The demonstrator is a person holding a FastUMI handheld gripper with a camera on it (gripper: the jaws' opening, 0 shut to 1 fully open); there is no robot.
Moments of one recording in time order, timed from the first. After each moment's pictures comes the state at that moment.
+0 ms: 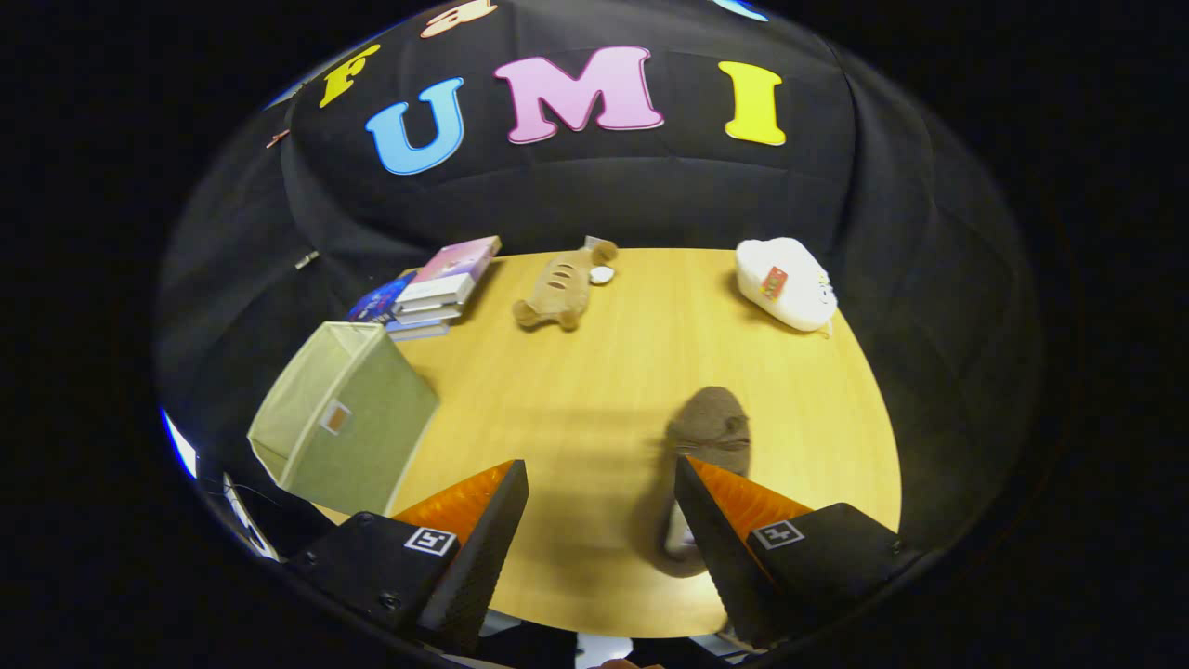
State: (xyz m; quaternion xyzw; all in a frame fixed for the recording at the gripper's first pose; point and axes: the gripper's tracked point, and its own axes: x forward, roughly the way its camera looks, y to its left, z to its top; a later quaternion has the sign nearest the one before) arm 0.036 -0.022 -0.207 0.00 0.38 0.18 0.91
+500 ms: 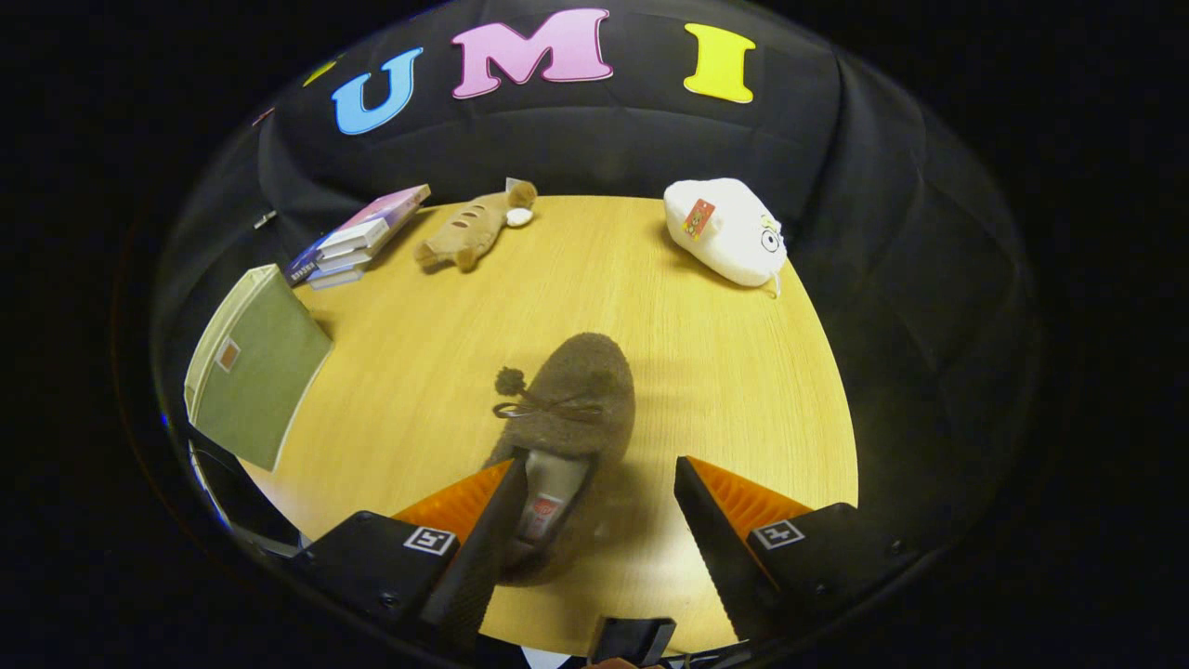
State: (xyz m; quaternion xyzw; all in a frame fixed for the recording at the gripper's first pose) arm 0.068 -0.104 -0.301 -0.05 0.42 0.16 0.89
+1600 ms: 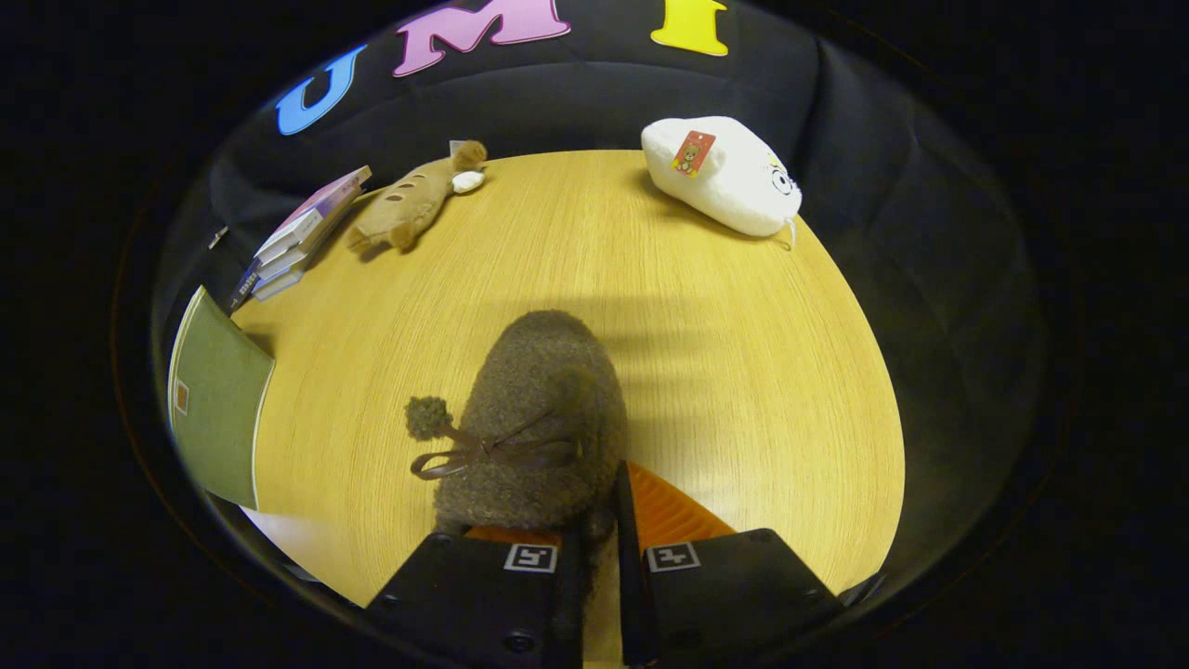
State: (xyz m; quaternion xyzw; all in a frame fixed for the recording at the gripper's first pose) arm 0.099 -0.095 -0.358 -0.03 0.48 0.09 0.87
